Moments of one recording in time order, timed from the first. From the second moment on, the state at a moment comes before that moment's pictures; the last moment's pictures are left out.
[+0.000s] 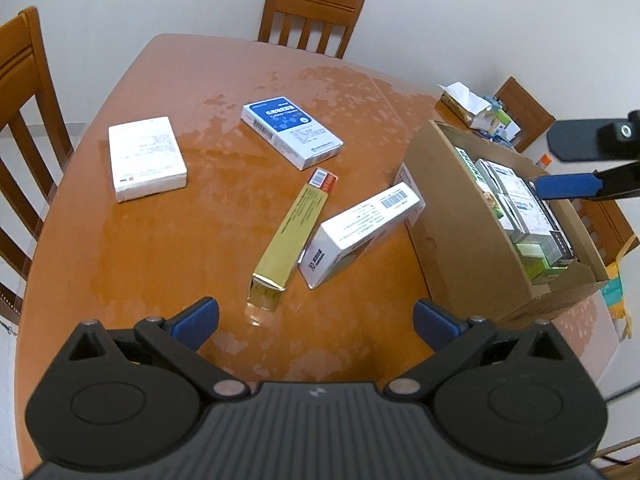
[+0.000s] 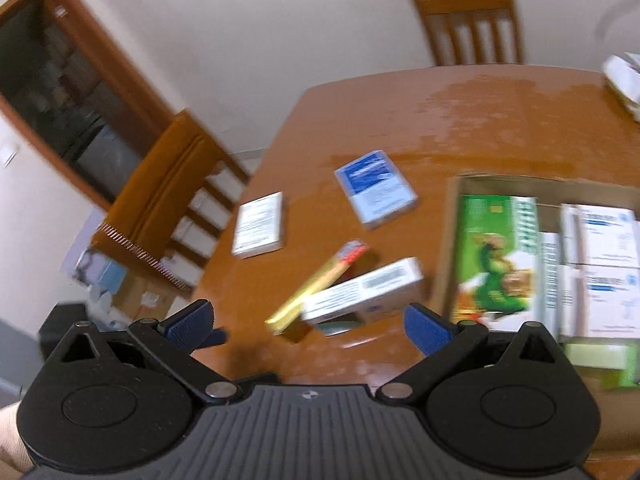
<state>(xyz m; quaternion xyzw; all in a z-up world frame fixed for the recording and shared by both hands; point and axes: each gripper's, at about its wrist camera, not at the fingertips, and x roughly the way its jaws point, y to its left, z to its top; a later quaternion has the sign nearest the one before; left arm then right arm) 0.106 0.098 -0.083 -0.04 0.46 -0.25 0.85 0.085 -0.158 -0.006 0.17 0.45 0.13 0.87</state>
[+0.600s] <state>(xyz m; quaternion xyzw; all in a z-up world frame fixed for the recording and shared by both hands) 0.104 0.103 -0.092 -0.04 0.50 -0.20 0.84 0.069 -0.112 -0.029 0.20 0.45 0.23 0.84</state>
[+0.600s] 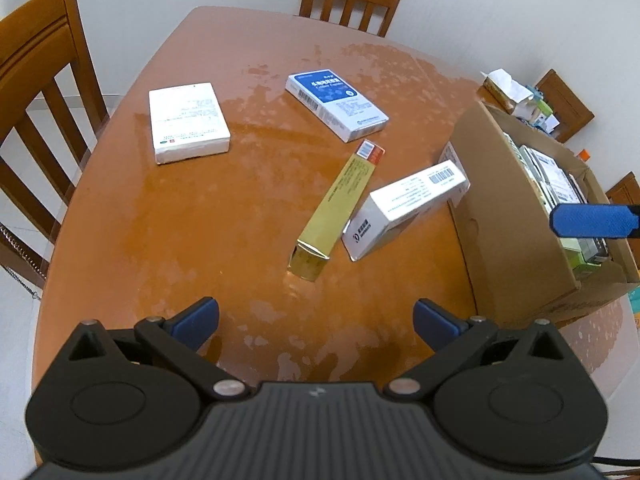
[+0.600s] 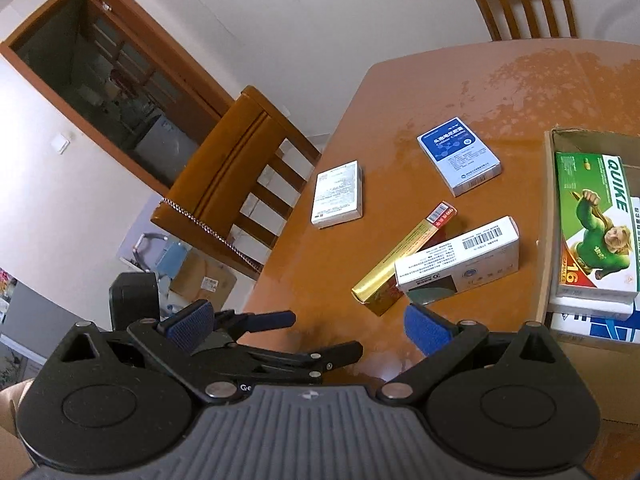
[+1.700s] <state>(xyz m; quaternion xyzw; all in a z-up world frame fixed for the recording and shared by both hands) 0.093 0.092 -0.090 -0.06 0.49 -0.20 0.85 0.062 -0.131 -0.020 0.20 0.44 0.20 0.85</state>
